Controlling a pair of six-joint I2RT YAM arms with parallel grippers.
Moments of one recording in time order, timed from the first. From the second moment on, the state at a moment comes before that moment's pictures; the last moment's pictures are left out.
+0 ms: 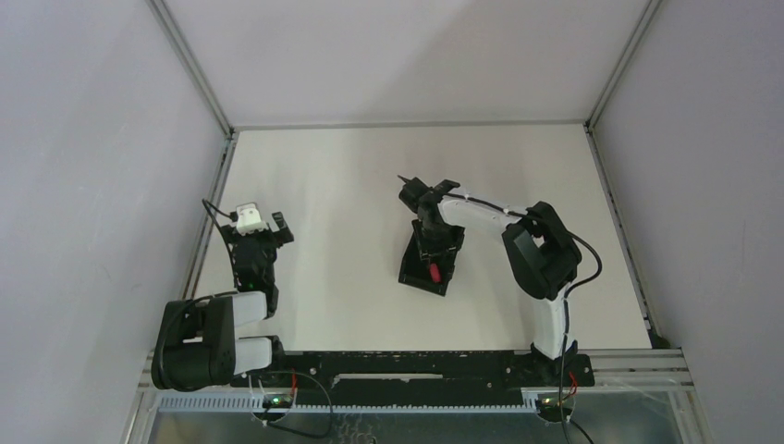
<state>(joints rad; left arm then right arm) 0.06 1.27 0.16 1.03 -0.18 -0.04 0.69 1.98 1.45 -0.96 0.05 0.49</state>
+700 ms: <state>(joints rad) 0.06 1.27 0.16 1.03 -0.18 -0.04 0.61 1.12 1.25 -0.80 0.15 0.47</state>
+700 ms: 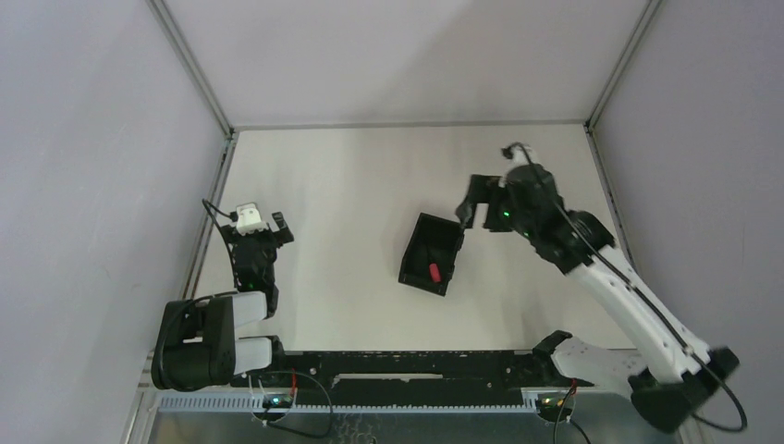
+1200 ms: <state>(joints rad) 0.06 1.27 0.16 1.03 -0.18 -0.04 0.37 0.58 0.53 -0.57 0.21 0.53</state>
